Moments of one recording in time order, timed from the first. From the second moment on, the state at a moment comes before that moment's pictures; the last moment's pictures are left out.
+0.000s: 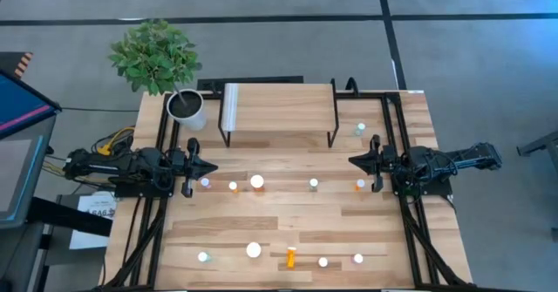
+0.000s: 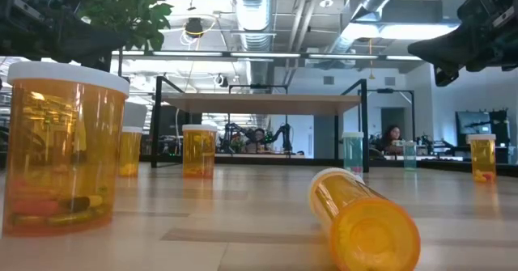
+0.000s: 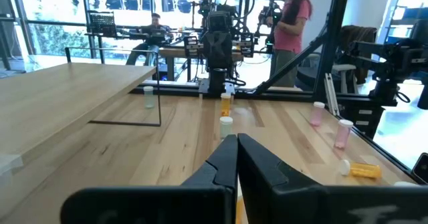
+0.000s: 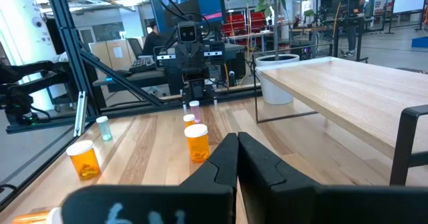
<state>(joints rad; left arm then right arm) -0.10 0.02 0.02 0.01 -0.10 -0.06 0.16 0.03 0.01 0.06 0.29 0.12</state>
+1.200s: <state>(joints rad) -0.10 0.04 0.07 0.02 -0.12 -0.24 0.16 0.03 0.01 0.06 0.29 0.12</state>
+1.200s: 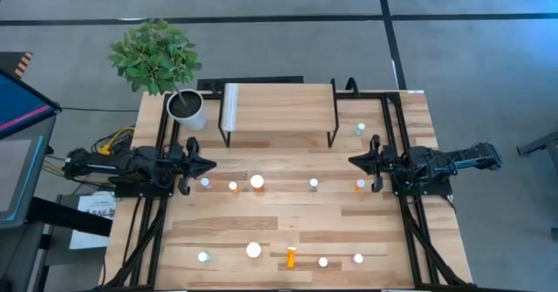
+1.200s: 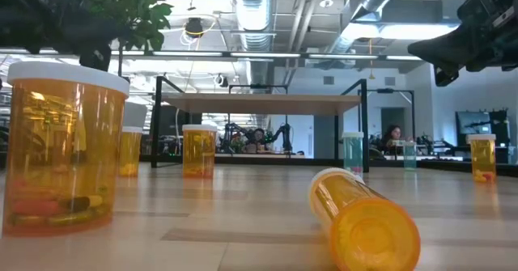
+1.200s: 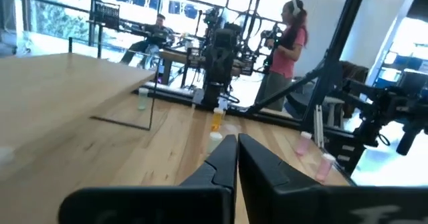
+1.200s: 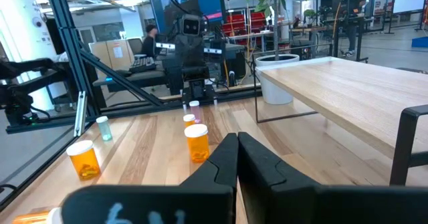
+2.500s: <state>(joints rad) -0.10 0.86 0.74 -1.03 -0.14 -0.63 0.16 0.03 0.01 0.06 0.29 0.12</state>
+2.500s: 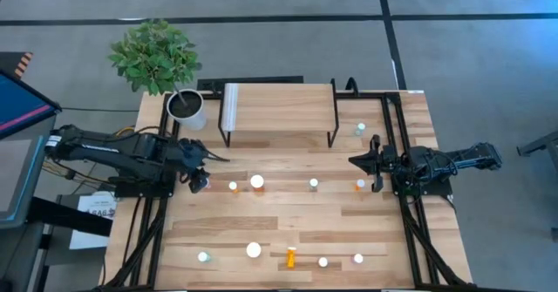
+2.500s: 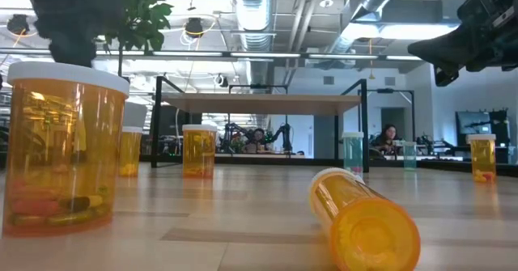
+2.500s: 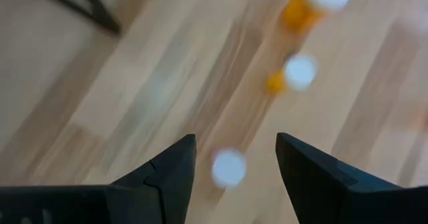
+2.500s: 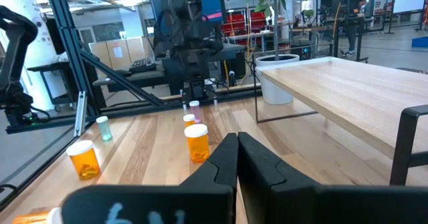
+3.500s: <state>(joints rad) -0.27 0.73 0.51 -0.96 -0.19 -0.79 0.16 0.03 0.01 0.06 0.29 0.12</state>
